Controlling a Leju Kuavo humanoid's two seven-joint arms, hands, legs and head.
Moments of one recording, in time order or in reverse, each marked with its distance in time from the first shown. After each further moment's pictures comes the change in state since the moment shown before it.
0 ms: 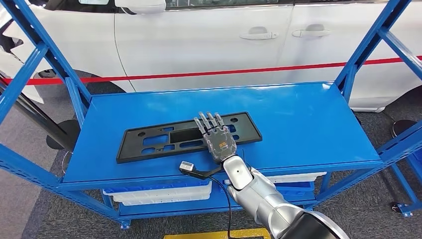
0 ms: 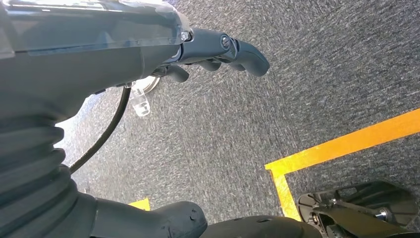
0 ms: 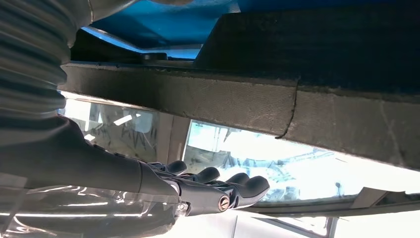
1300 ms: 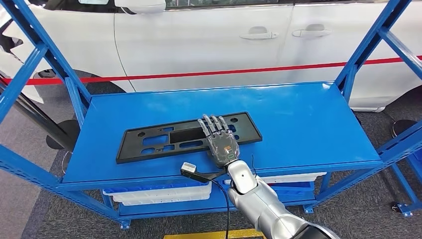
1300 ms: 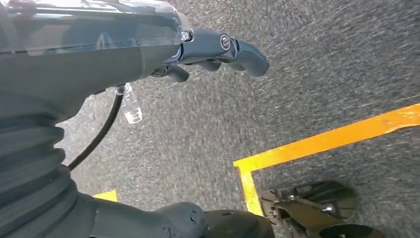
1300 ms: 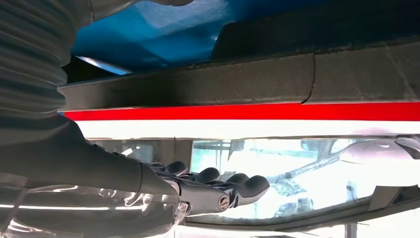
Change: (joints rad) left arm 0.000 -0.010 0.084 0.000 0.017 0.044 -0.151; right arm 0.100 0.000 -0.143 -0.124 -0.062 -0.001 -0.157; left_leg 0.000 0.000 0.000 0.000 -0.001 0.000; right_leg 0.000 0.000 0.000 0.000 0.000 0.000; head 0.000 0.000
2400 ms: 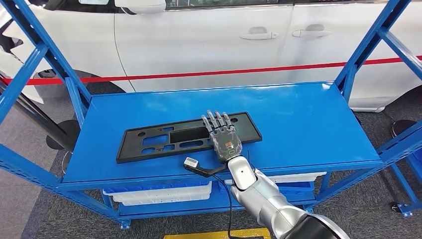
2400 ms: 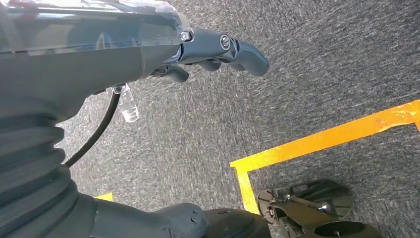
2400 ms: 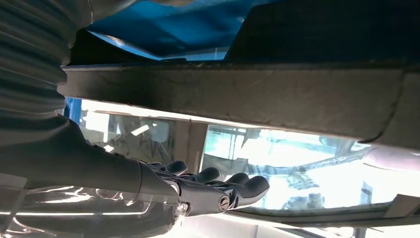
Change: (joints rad) left arm -0.001 0.000 0.026 0.000 -0.036 -0.013 -0.002; right arm -0.076 -0.020 0.105 0.092 0.053 0.047 0.171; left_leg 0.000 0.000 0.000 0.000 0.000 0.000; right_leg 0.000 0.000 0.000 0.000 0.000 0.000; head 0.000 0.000
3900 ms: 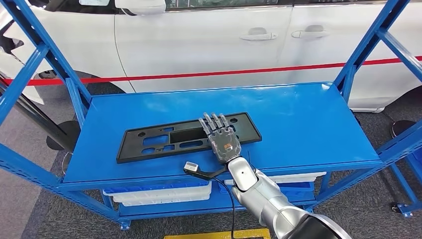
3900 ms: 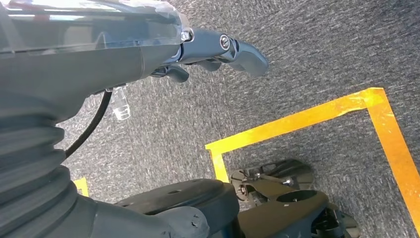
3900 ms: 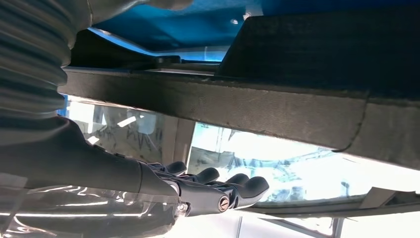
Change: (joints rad) left arm -0.001 -0.015 0.053 0.000 0.021 -0.039 -0.101; right arm 0.007 -0.019 0.045 -0.006 0.005 -0.044 -0.041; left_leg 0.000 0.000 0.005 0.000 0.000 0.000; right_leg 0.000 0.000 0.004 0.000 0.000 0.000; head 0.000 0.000
